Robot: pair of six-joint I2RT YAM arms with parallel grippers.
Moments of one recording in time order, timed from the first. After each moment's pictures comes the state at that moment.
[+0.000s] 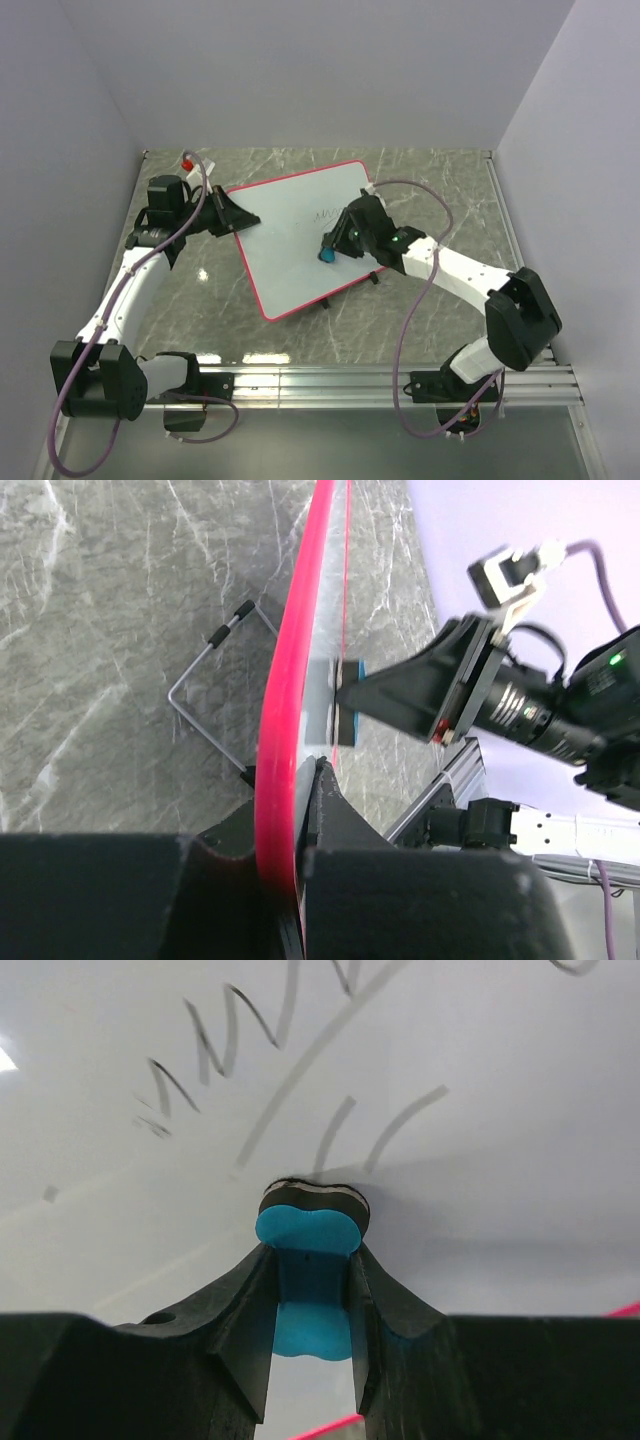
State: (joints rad) left arm -0.07 1.18 0.96 -0.28 0.73 -0.54; right arm 0.68 1.51 1.05 -0.23 0.03 0.92
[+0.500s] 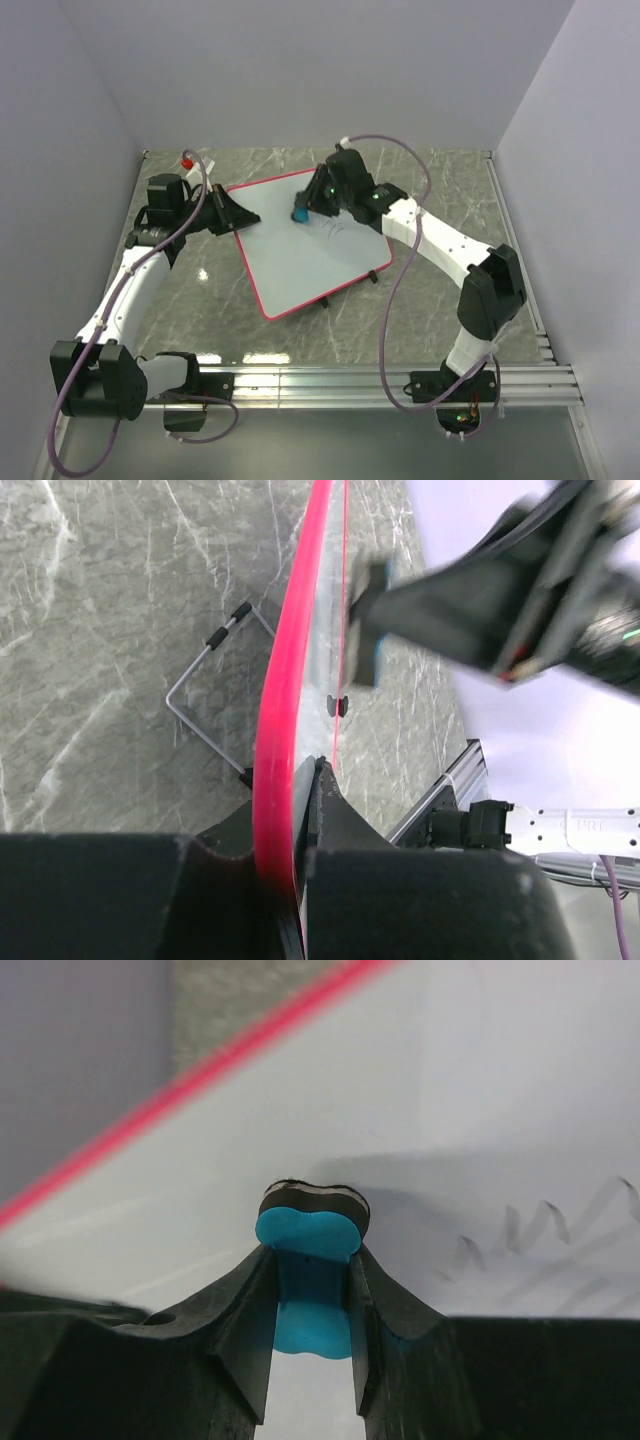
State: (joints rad) left arm -0.07 1.18 0.97 -0.29 0.73 -0.53; right arm 0.69 1.71 1.47 -0.37 -0.02 0.88
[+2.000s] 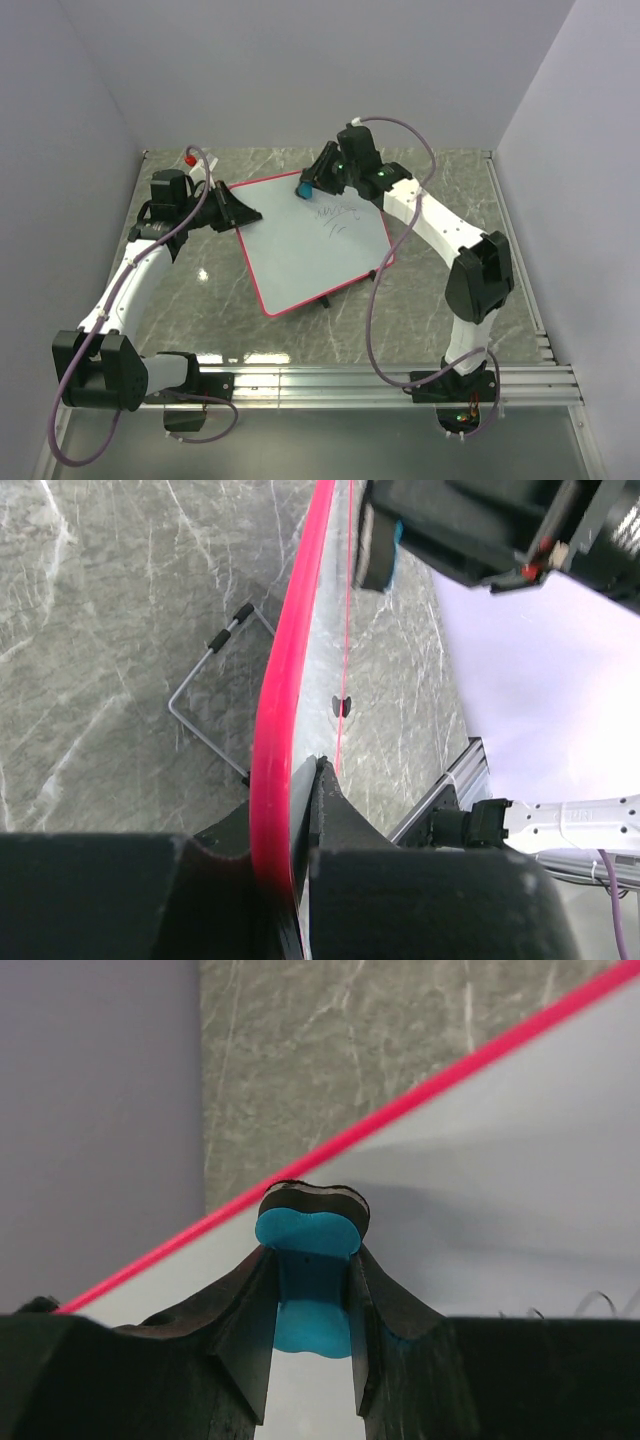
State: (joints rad) left arm -0.08 1.23 1.00 -0.29 0.73 -0.53; right arm 0.57 1.81 1.65 -0.39 -0.10 0.90
